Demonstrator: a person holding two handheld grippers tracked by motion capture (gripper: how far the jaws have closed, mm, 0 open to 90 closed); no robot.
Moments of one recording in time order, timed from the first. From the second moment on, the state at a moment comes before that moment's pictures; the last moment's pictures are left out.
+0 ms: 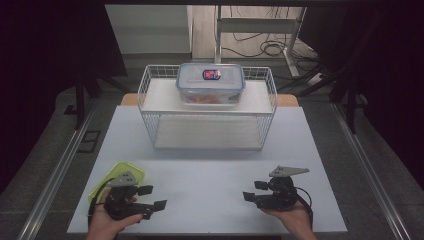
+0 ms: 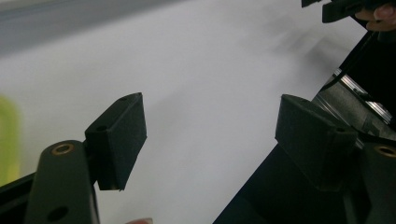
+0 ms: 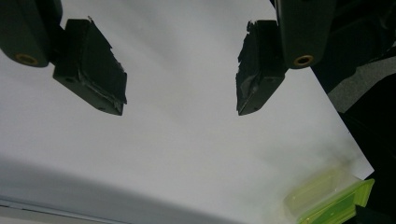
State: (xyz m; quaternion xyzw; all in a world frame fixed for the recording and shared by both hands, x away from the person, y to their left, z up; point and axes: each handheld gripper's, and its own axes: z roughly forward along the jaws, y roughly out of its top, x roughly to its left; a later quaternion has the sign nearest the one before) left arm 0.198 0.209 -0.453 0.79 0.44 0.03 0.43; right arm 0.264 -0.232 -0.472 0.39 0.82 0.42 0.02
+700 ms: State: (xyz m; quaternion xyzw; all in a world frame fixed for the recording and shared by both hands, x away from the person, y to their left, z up) left arm 0.192 0.310 -0.454 0.74 0.55 0.09 0.39; right arm 0.268 -0.229 -0.475 0.40 0.82 0.41 0.02
